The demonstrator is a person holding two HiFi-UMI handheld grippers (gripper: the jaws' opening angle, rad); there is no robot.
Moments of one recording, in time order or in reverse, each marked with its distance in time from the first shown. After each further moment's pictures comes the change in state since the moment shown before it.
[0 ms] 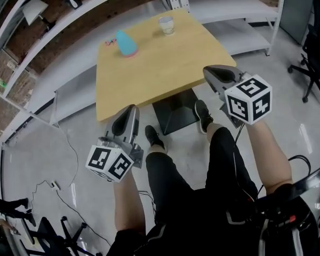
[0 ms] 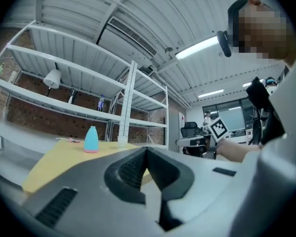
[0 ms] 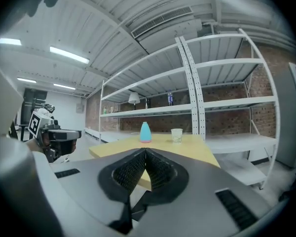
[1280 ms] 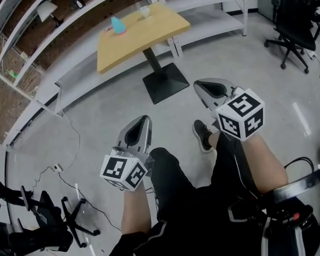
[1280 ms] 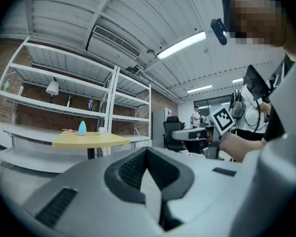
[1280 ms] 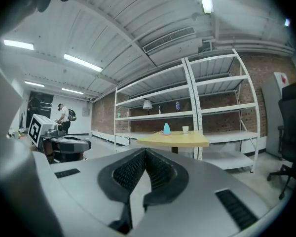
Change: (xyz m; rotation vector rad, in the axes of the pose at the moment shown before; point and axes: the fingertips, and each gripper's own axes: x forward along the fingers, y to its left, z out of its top) left arm -0.269 -0.297 -0.027 0.049 0.079 -0.047; right arm -0.341 0.228 -0.048 0.009 -0.031 0.009
